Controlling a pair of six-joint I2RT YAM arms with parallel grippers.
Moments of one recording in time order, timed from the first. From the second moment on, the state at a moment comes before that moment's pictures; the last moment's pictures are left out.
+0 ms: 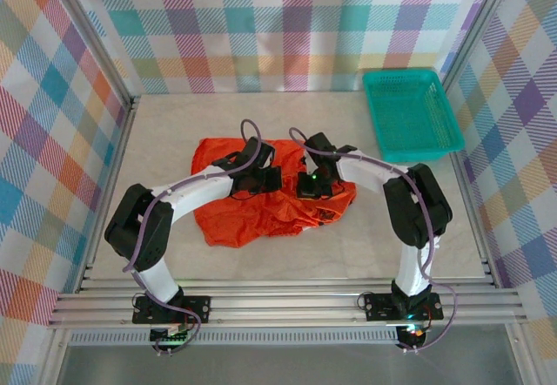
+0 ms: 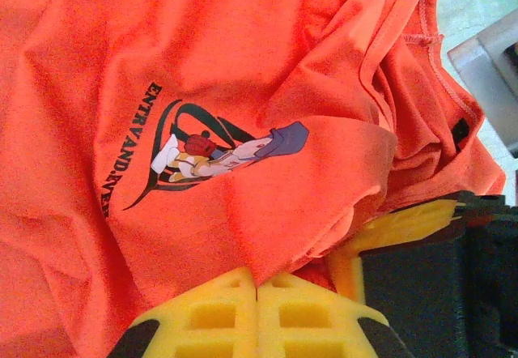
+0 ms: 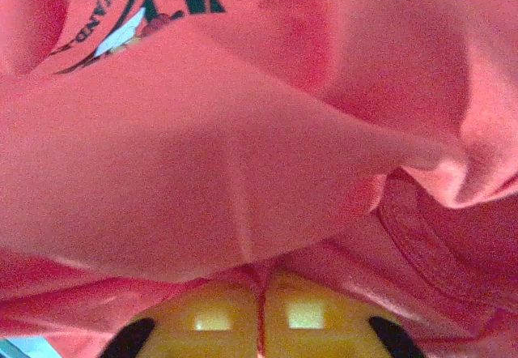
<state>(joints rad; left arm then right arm) -0.63 1.71 1.15 -0.37 0.14 -0.65 0.56 1.88 1.26 -0.64 -0.35 0.49</state>
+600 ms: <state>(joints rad) -0.63 1.65 1.15 -0.38 0.19 -0.63 0.28 1.34 1.15 -0.70 -0.72 0.46</state>
